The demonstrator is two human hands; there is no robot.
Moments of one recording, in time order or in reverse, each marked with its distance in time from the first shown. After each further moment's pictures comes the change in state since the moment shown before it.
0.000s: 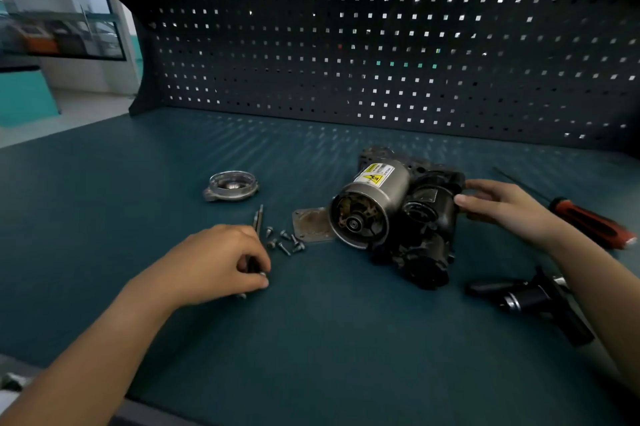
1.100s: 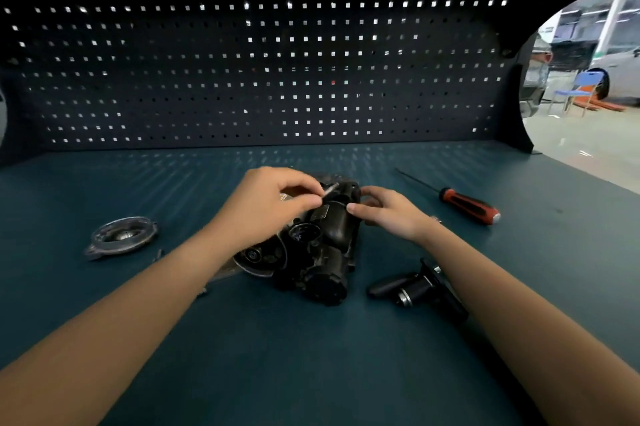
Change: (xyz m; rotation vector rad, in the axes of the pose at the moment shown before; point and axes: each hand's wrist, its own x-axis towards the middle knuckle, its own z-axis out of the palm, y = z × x) left_hand 0.117 0.127 -0.015 -0.468 0.395 0.366; right_hand -0.007 -0.011 0.014 -0.131 0.073 0.020
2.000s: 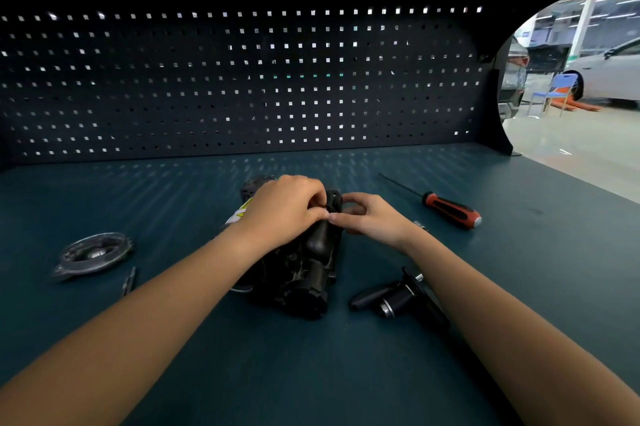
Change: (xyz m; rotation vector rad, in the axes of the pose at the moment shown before) left_hand 0.042 -0.002 0.042 0.521 -0.122 0.061; right_hand -0.003 -0.004 -0.002 0.085 -0.015 0.012
